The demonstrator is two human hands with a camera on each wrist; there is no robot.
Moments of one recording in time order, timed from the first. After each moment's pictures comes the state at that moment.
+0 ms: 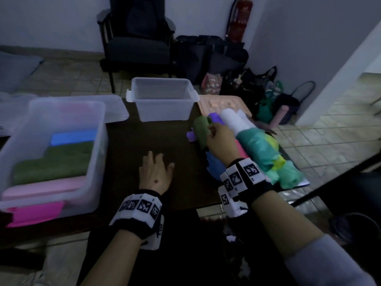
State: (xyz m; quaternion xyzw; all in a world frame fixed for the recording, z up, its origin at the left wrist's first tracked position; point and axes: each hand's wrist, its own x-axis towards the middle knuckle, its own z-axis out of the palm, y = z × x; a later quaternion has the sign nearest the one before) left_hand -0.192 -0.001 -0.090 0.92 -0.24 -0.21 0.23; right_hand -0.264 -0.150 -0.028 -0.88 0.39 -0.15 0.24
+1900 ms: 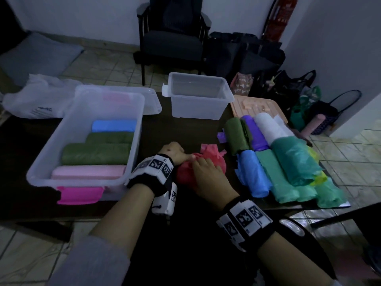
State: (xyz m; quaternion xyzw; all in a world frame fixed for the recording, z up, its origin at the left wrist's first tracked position) left_hand -0.125 0.009 -0.071 0.88 -0.22 -0.34 0.24; right_hand -0.248 -0.059 -0.082 -0.99 0.12 0.09 0.05
